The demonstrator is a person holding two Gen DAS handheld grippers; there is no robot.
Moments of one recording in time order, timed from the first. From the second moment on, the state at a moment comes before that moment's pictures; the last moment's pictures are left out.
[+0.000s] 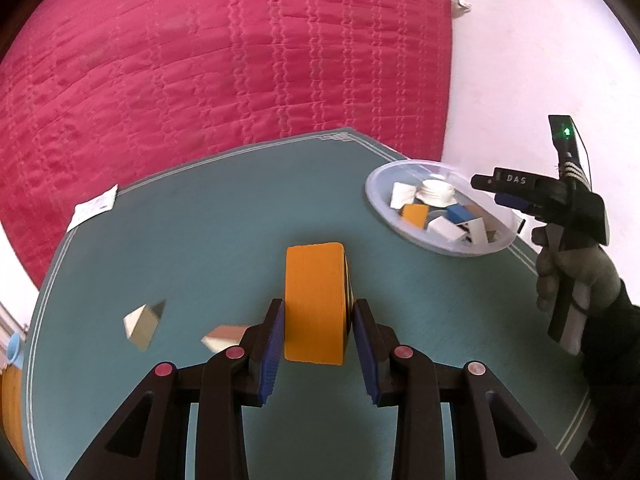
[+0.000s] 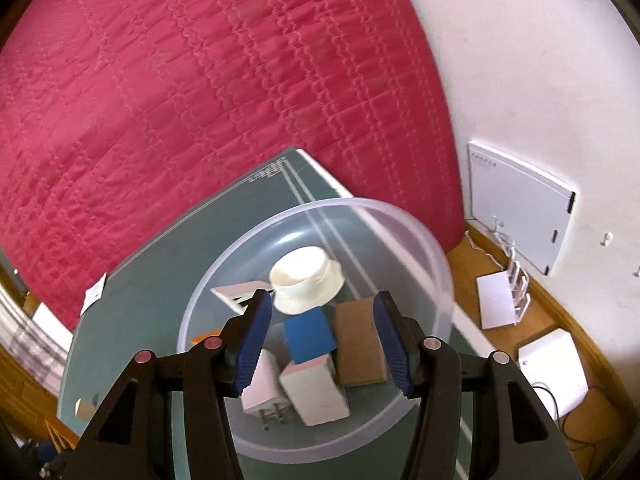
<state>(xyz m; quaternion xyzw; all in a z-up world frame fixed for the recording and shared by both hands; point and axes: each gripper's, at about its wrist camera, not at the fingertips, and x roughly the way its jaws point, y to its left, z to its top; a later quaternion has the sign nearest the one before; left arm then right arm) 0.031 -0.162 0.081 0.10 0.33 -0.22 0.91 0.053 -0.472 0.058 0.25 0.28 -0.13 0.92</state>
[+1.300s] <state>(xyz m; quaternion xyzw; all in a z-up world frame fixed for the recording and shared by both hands) 0.135 -0.326 0.068 0.12 0.35 -0.30 0.88 0.036 -0.501 0.057 0.28 0.25 -0.23 0.90</state>
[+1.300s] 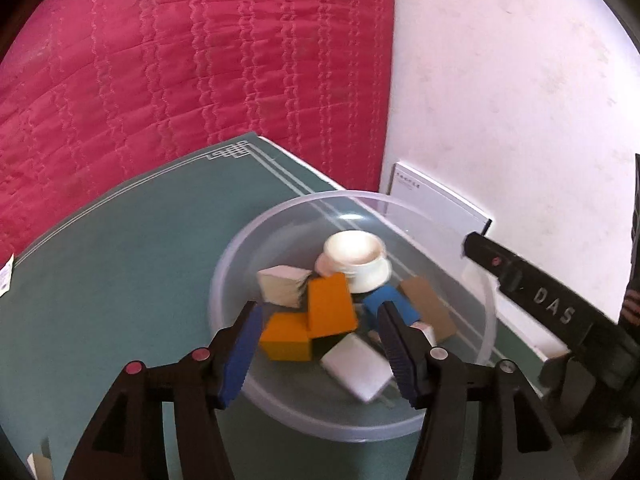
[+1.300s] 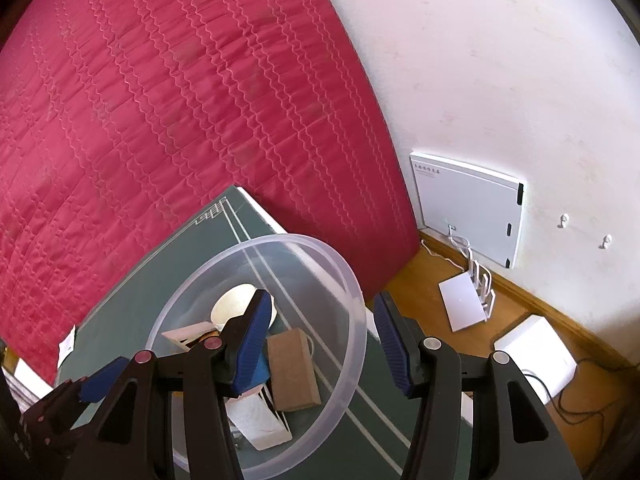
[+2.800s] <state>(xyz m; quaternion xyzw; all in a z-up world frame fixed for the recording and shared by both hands) 0.097 -0.176 0.089 0.10 0.32 -0.16 0.93 0.032 -0.421 0.076 0.18 0.25 -0.11 0.94</state>
